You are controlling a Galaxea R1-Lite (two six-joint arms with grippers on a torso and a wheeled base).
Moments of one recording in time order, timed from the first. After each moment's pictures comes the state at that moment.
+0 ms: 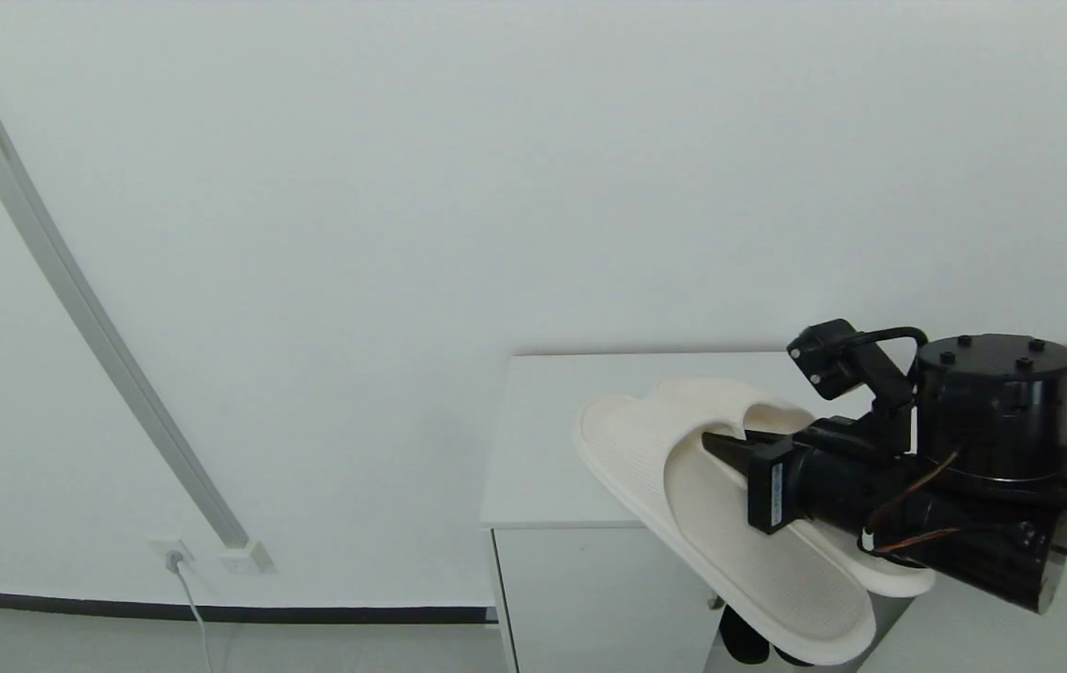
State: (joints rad) left arm 0.00 0.00 0.00 0.00 -0.02 0.00; right arm 0.70 1.59 -0.67 -0.66 -0.09 0.14
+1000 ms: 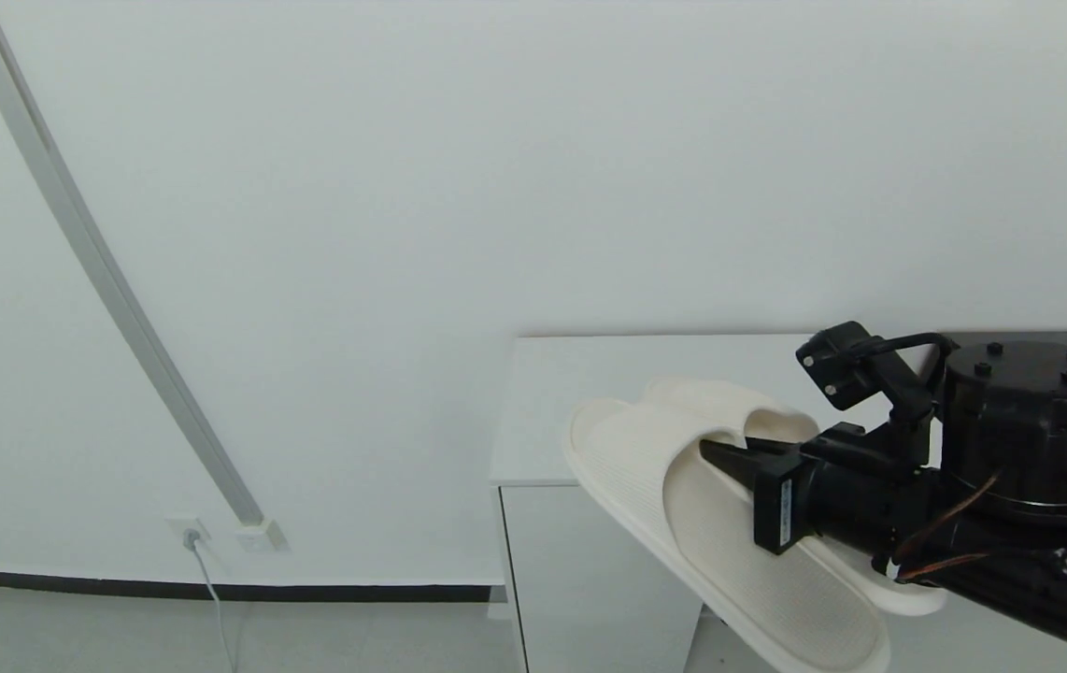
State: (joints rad) left arm 0.00 0.00 0.00 0.00 -0.02 -0.01; right arm 0.74 1.55 -0.65 -0.66 -0.10 0.14
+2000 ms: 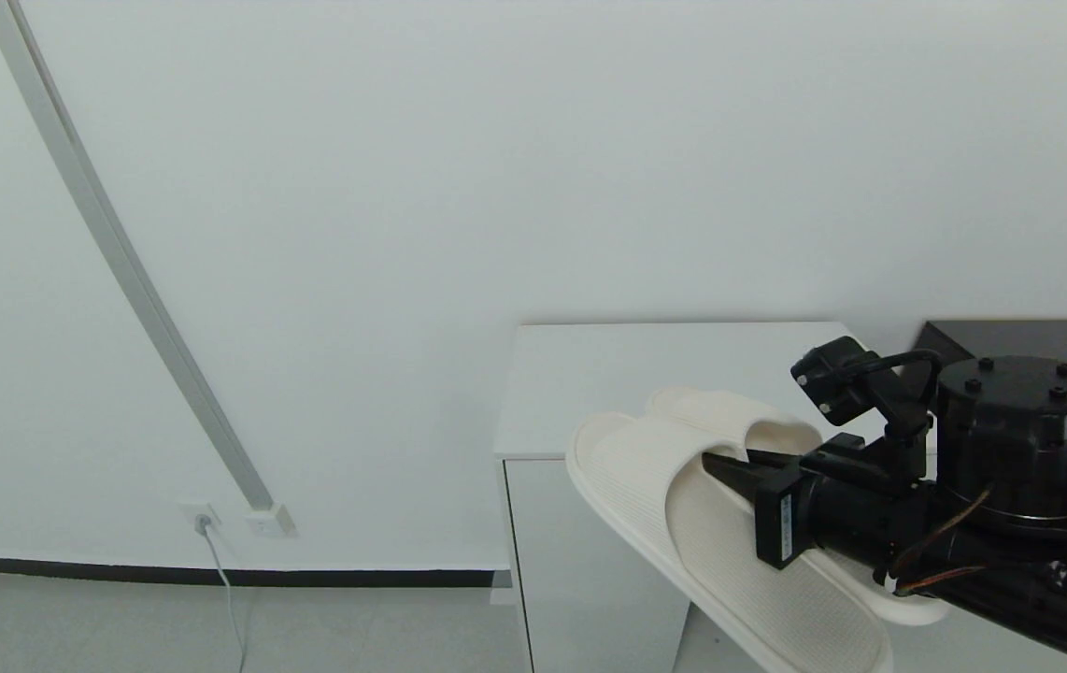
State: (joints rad) left arm 0.00 0.00 0.00 0.00 -0.02 -0.01; right arm 0.75 1.55 -0.63 -0.67 -0.10 0.12
